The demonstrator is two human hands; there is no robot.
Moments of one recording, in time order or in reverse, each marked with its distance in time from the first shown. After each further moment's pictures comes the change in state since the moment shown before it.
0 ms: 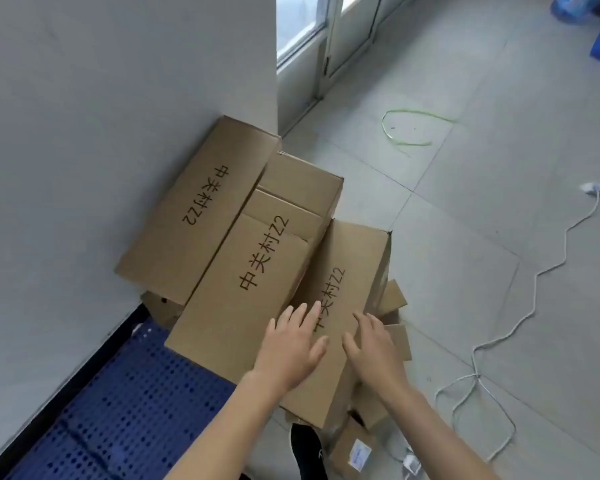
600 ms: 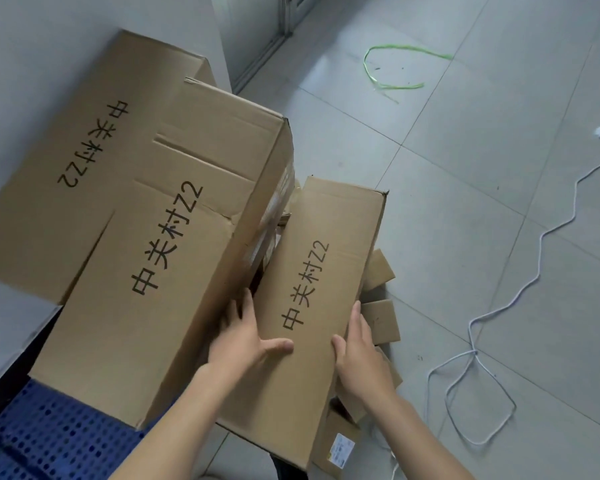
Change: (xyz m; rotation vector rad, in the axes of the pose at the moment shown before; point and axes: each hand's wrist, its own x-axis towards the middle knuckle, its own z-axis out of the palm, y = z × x) left_hand 0.117 -0.035 0.123 -0.132 -0.226 -0.466; right_hand 0.075 0.130 0.068 0.101 -0.123 0.168
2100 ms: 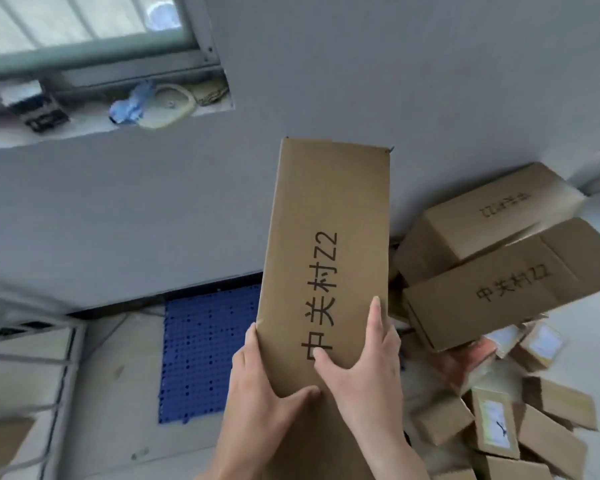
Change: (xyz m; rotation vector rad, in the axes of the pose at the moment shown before) left_hand -0.583 -0.408 0.041 -1.063 0.915 -0.268; right_hand -0.561 -0.280 0.233 -0.059 -0.077 -0.713
